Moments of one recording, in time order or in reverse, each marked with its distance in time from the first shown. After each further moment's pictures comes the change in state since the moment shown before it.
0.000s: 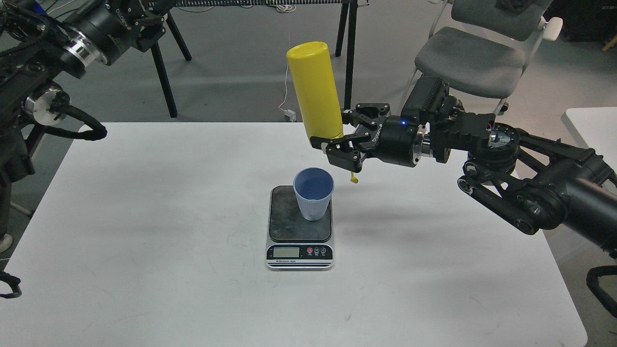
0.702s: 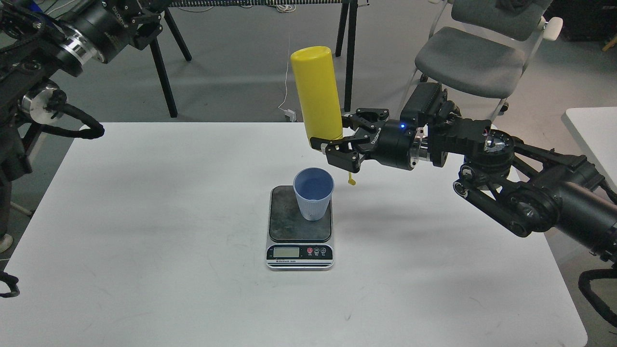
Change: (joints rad) left arm -0.003 0.008 -0.001 0.000 -0.002 0.000 0.000; right arm -0.019 0.005 0.056 -0.057 0.322 0.064 -0.010
